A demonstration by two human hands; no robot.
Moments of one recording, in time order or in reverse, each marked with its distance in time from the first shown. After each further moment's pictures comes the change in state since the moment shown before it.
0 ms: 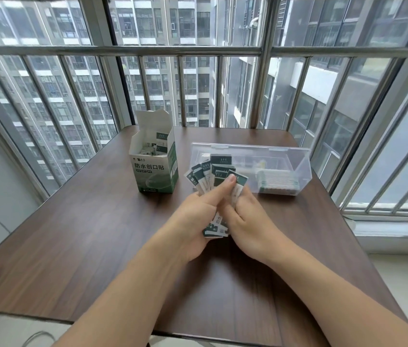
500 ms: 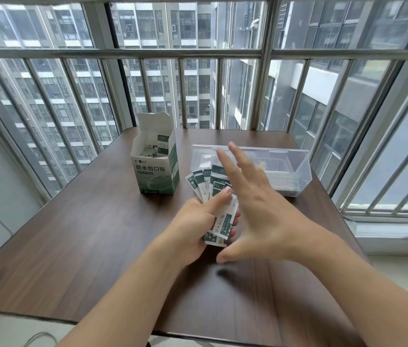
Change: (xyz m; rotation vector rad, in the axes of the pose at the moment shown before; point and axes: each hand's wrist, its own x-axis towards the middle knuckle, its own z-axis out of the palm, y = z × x) left_hand -0.001 -0.007 -0.003 0.002 0.028 0.047; right_hand -0.009 -0.033 -0.048 -0.600 -0.289 -0.195
